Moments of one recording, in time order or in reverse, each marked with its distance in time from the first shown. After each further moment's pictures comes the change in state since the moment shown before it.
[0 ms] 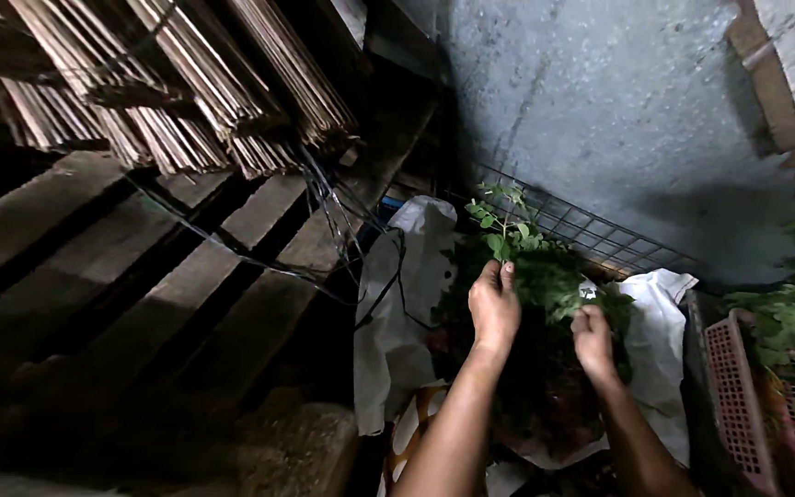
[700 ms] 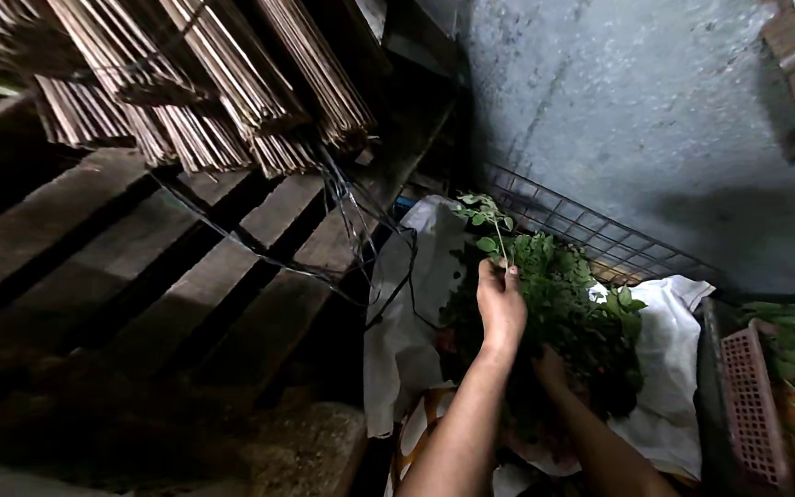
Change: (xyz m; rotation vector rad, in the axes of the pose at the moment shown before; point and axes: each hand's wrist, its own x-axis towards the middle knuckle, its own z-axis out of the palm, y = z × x) left_hand 0.009 -0.008 0.006 -0.402 0.053 -0.135; right_hand -0.009 0.068 0.104 -0.397 -0.377 0.288
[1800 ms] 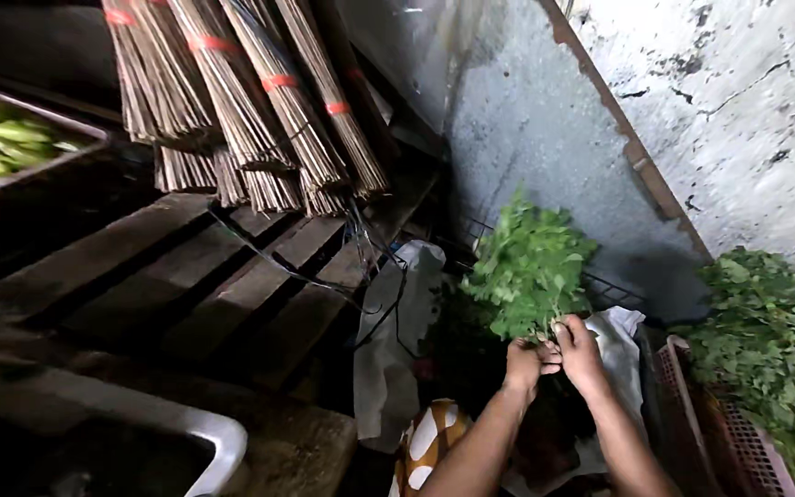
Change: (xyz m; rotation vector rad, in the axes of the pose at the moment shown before) left_hand -0.076 -0.032 0.049 -0.446 -0.398 -0.483; right_hand -0.125 -0.054 -0.172 0.269 0.407 -0.501
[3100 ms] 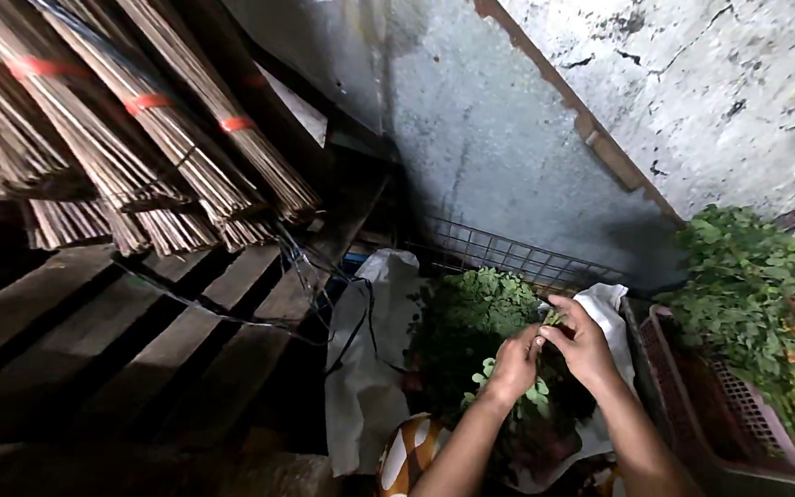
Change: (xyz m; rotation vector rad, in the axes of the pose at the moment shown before) left_hand -0.005 0.017 -0.005 1.073 -0.357 0.533; right_hand -0.013 0.002 -0.033 0.223 0.057 -0.104
